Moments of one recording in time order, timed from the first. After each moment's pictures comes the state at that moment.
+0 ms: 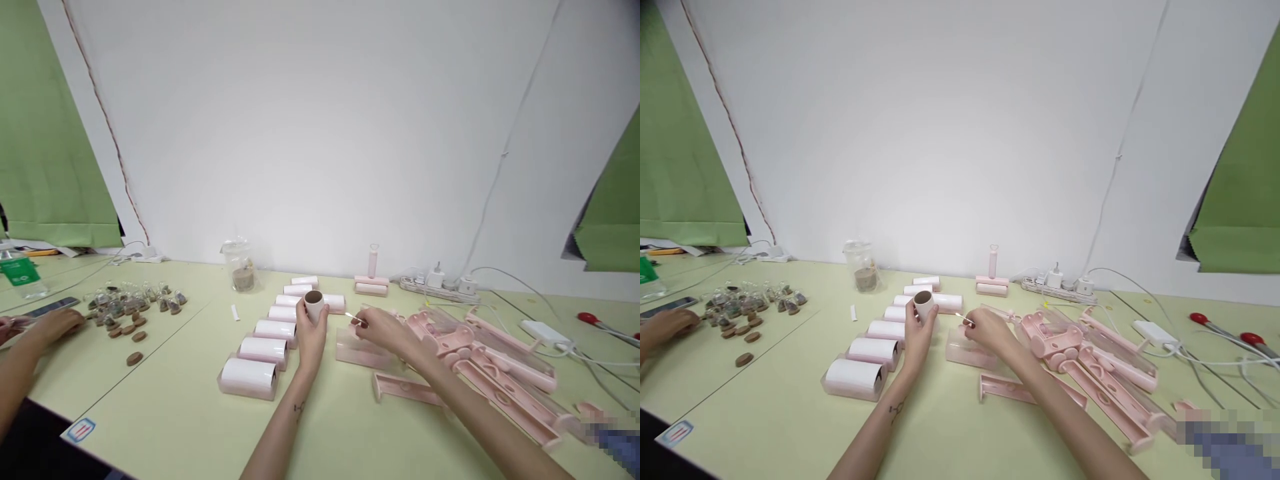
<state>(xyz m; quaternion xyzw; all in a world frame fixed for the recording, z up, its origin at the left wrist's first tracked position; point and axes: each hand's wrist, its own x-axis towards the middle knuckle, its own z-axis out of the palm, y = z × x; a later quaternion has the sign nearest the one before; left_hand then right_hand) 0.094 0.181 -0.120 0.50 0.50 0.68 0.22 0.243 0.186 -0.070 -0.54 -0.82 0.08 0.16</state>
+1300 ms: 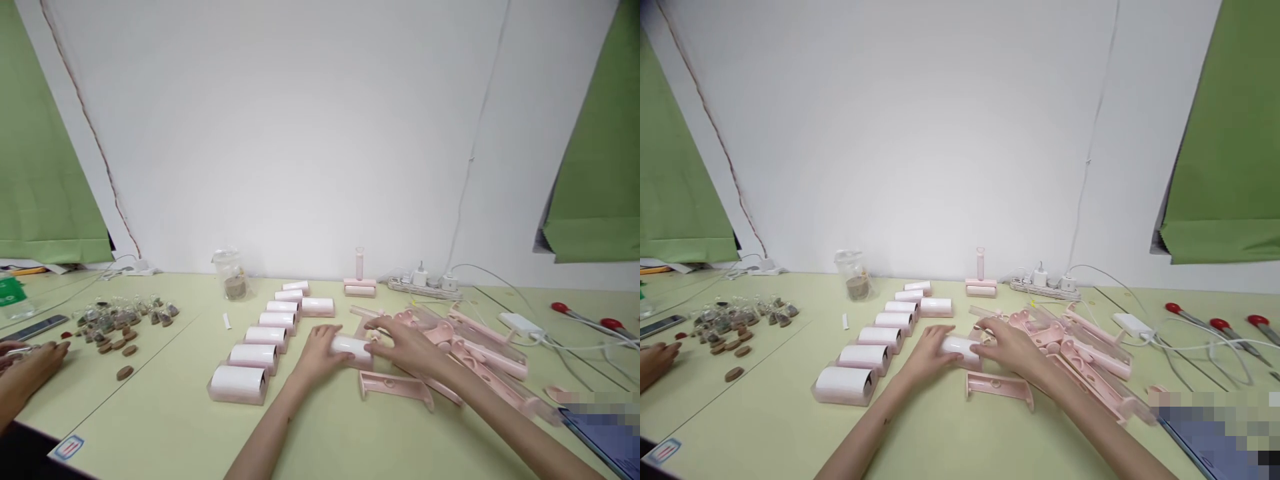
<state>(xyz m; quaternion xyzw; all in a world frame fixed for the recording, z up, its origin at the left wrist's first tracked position) 0.103 0.172 -0.135 0.81 0.48 0.32 0.12 0.307 0.157 -0.081 -0.52 -0.82 0.13 0.21</state>
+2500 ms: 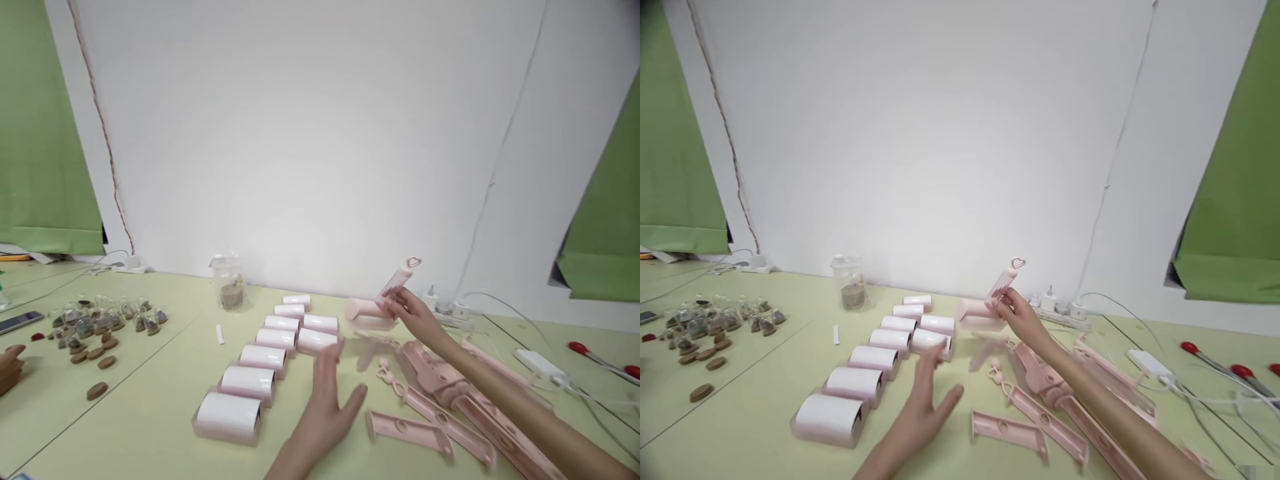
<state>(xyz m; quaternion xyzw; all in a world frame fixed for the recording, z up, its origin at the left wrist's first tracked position) 0.105 0.128 -0.120 0.73 0.43 0.46 0.25 0.319 0.238 -0.052 -0.47 -0.75 0.17 0.44</state>
